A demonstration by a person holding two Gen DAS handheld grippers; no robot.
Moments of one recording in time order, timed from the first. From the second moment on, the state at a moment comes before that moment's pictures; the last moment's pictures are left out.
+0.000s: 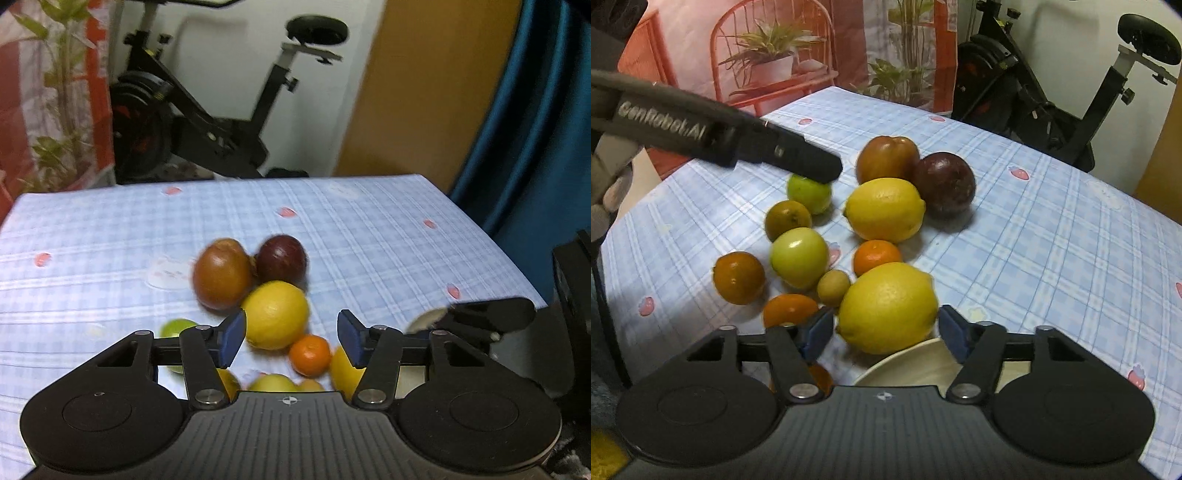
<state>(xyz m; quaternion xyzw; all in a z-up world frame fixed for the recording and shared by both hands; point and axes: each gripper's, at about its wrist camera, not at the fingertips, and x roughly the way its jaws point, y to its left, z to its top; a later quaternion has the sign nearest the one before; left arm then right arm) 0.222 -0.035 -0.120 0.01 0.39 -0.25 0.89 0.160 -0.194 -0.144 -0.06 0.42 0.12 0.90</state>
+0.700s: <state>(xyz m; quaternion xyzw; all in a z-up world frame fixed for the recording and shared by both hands) 0.229 -0.066 -0.159 -0.05 0.49 -0.29 0.82 0.160 -0.196 -0.152 -0.07 0.40 0.14 0.90</state>
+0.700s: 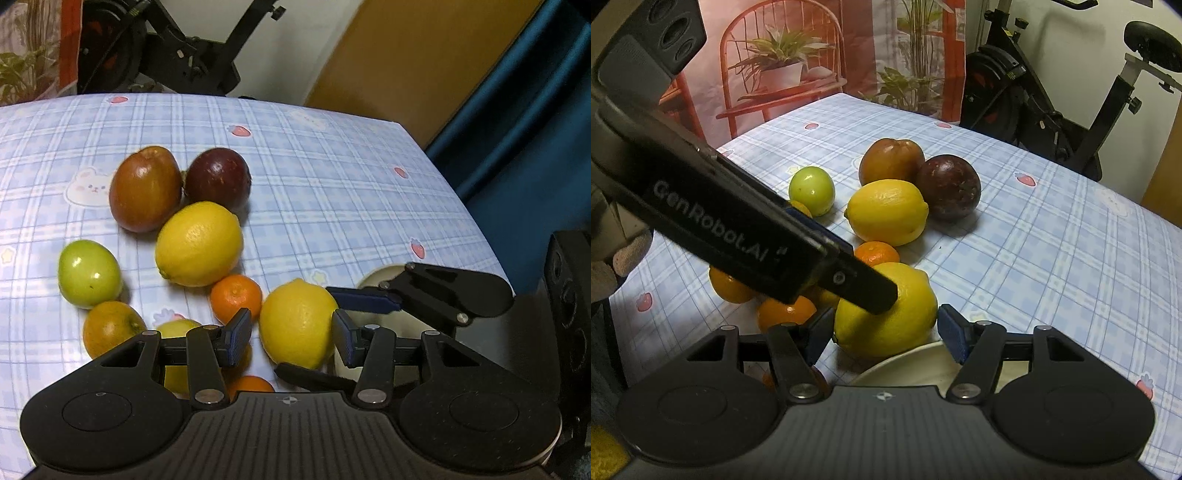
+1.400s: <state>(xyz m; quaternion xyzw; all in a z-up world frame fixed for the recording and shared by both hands) 0.231 -0.073 -0.172 -0.07 0.50 -0.31 0.81 0.158 -0.196 -0.157 -0.08 0.40 0.13 0.90</state>
